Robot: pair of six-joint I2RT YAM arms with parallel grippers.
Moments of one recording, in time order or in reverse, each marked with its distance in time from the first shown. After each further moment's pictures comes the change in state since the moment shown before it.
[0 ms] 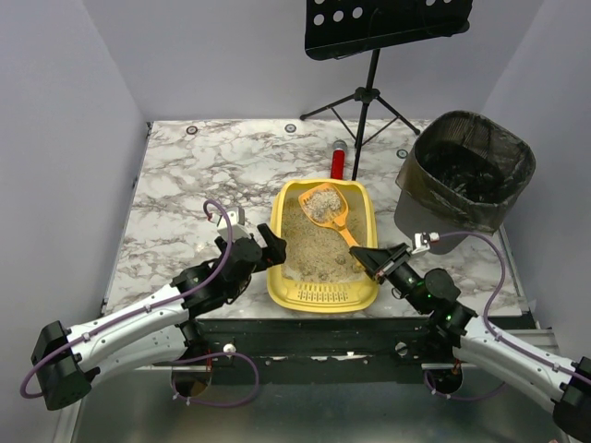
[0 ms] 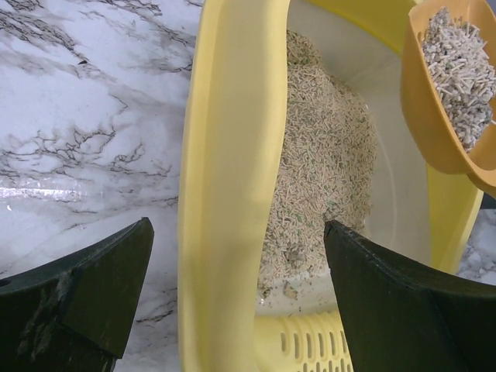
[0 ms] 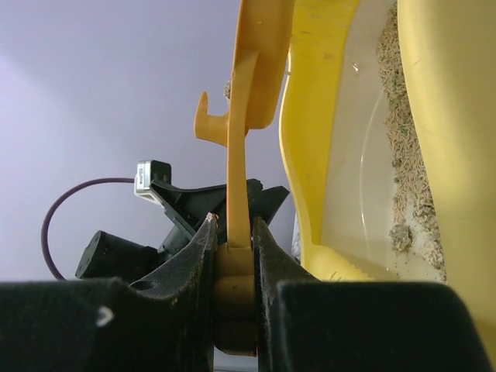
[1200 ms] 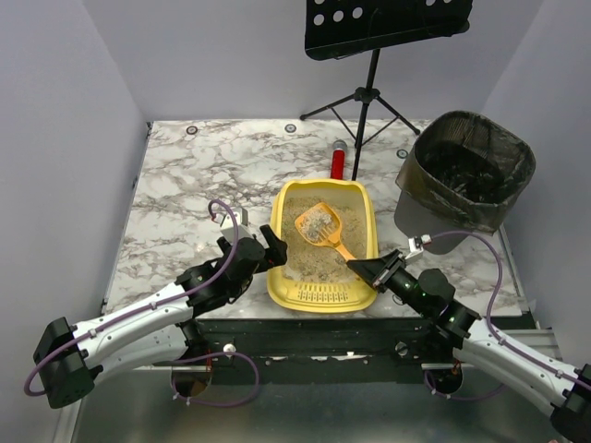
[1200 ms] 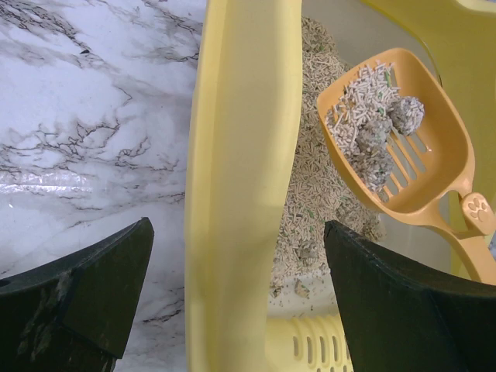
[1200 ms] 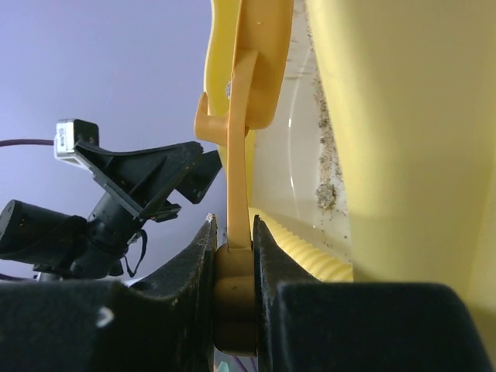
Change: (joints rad) left arm 0.013 0.035 -0.016 0.020 0.023 0.010; right arm -0.002 -0.096 0.008 -0.298 -0.069 -0.097
